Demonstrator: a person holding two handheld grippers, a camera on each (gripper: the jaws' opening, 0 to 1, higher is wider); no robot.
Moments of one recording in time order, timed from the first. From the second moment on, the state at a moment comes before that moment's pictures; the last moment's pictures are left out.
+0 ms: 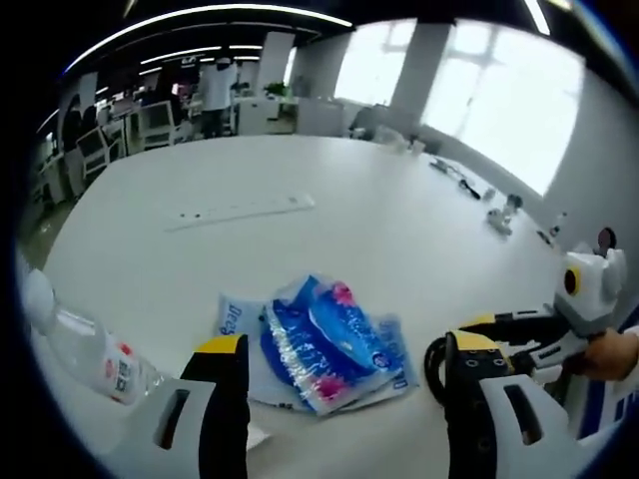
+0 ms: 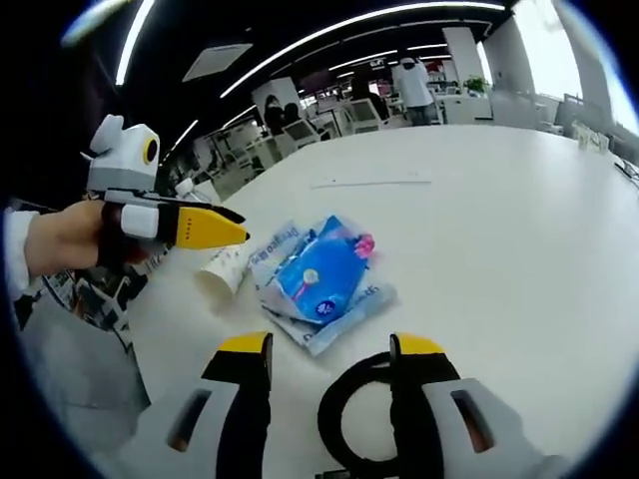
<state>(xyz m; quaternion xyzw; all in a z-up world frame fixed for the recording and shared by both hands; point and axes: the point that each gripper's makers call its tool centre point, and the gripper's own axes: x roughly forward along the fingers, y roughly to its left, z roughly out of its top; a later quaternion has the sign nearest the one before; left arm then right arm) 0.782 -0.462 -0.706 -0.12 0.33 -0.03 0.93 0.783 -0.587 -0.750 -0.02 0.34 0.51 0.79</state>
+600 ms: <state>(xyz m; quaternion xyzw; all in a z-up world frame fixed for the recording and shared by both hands) 0.782 -0.451 -0.713 -0.14 0.34 -0.02 0.93 0.782 -0.541 -0.754 -0.04 0.33 0.55 0.76</state>
